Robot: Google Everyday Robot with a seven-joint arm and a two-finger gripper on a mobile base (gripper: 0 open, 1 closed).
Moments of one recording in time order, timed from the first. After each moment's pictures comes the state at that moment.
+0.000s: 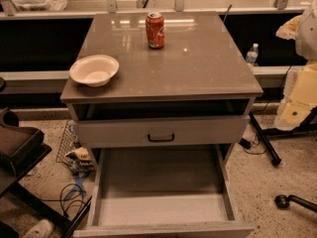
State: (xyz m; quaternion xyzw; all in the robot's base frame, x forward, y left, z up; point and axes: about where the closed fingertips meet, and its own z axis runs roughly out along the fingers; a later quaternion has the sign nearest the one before) arm 0.439 -0.214 0.987 -0.60 0.78 -0.05 0.18
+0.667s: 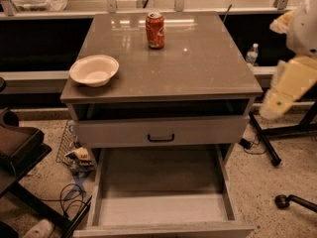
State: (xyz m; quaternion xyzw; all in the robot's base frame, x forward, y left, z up) arm 0.462 -0.203 0.987 -0.59 0.77 -0.04 0.22
